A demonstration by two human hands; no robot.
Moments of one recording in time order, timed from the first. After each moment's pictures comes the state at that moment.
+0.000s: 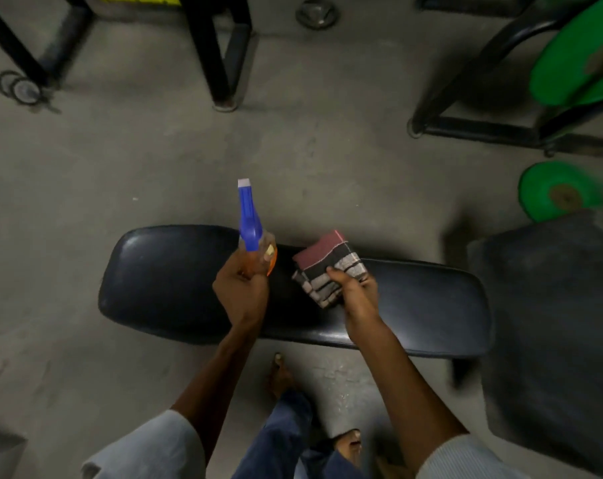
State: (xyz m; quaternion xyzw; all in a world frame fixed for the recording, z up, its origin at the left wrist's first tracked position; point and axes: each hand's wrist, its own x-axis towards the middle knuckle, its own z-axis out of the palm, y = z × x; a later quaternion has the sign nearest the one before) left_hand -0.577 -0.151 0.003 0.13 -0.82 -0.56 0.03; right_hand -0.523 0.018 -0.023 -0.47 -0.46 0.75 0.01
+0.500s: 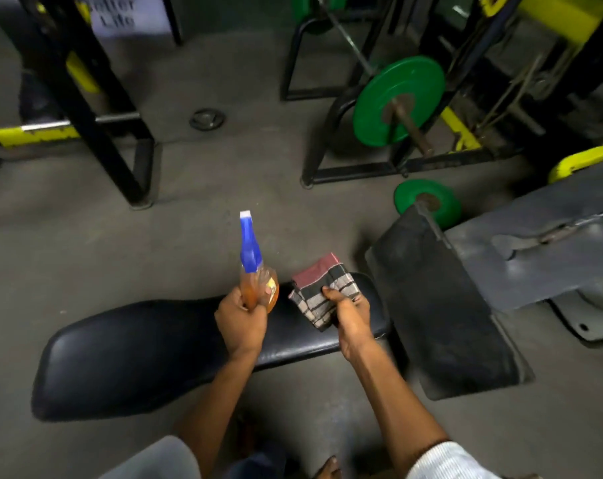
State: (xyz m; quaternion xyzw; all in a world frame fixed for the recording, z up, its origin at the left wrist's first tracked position) left_hand -0.458 -0.026 0.106 0.00 -0.85 -0.53 -0.04; right_hand -0.362 0.130 0.099 -0.49 -0.40 0.75 0.19
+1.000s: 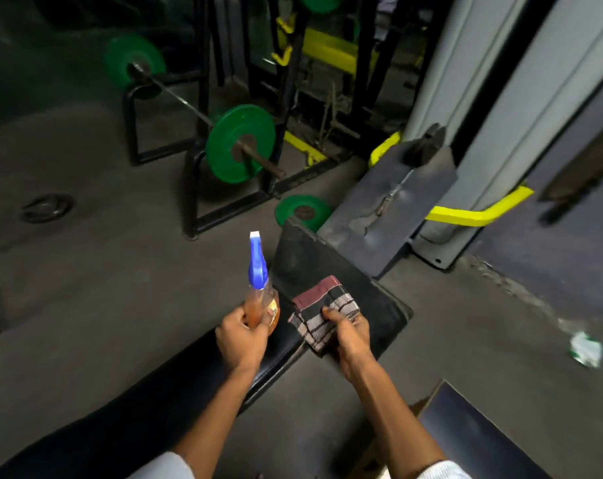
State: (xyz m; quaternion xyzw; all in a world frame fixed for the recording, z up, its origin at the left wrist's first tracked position) left_hand -0.365 0.081 0.162 -0.22 -0.81 -0.51 -0.18; right_hand -0.203 0.167 0.153 -0.57 -0.28 0.67 0.38
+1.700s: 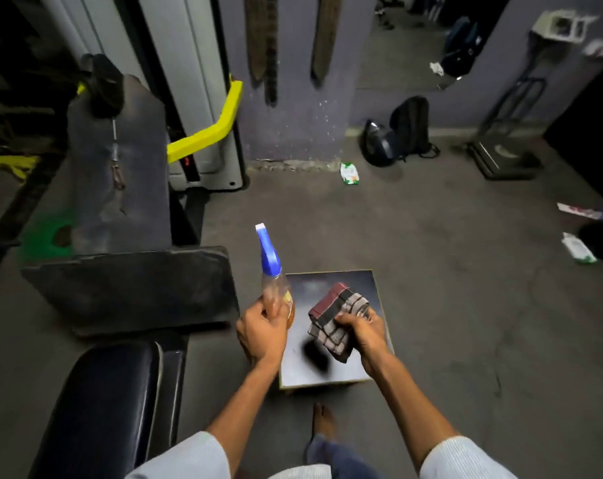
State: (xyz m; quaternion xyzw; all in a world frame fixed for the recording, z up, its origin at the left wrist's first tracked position) left_hand -0.047 0.089 0.105 -0.54 -0.65 -0.35 -0.40; right_hand 0.116 -0.001 0.115 -0.71 0.00 0.45 0.55
